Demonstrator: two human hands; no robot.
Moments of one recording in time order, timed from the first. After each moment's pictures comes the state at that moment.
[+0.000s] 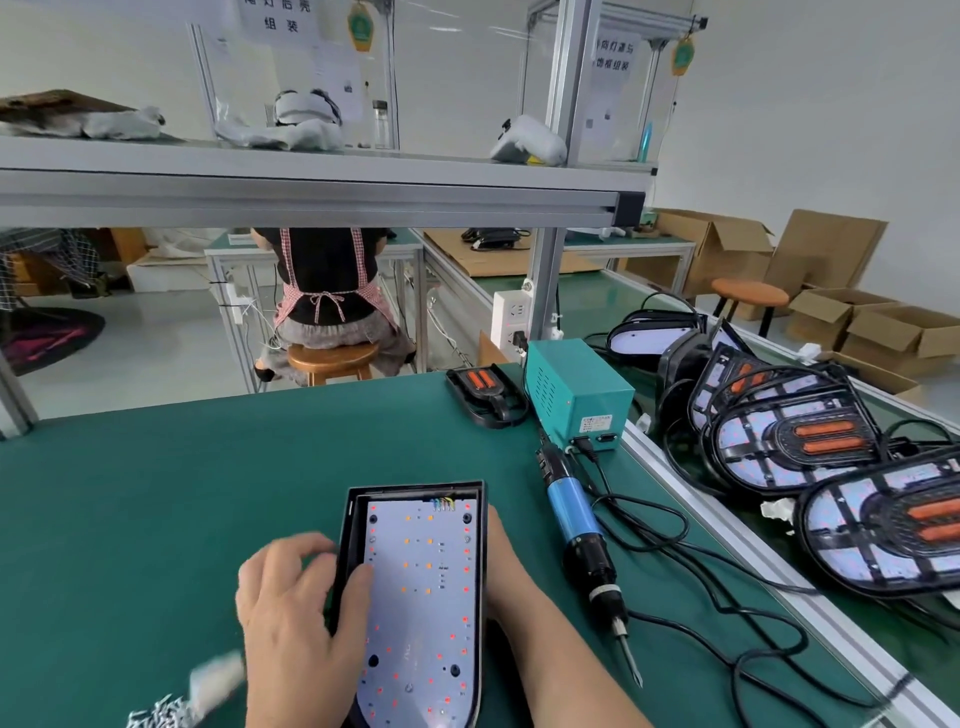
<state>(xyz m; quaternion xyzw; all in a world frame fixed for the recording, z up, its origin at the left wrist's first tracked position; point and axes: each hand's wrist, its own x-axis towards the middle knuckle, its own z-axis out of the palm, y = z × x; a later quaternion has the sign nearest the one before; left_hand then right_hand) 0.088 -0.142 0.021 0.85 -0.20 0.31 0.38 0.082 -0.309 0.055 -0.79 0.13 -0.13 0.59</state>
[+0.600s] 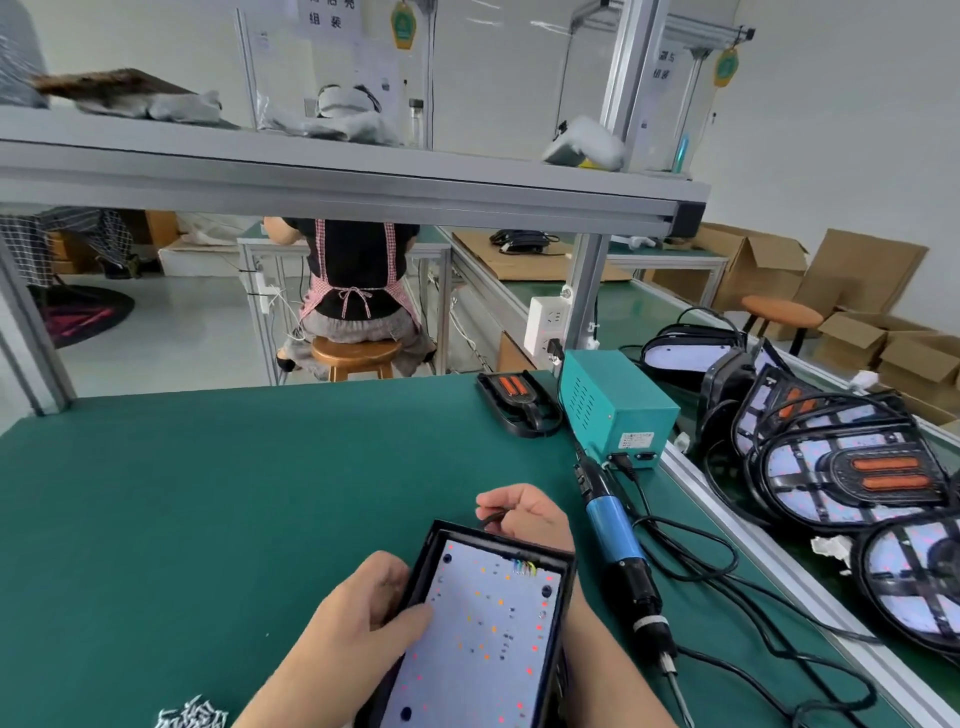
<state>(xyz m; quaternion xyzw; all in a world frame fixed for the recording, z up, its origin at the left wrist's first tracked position) 0.089 -0.132 0.057 0.82 -0.18 -0.15 0.52 0.091 -0.327 0.050 -0.60 0.20 -0.17 0.76</state>
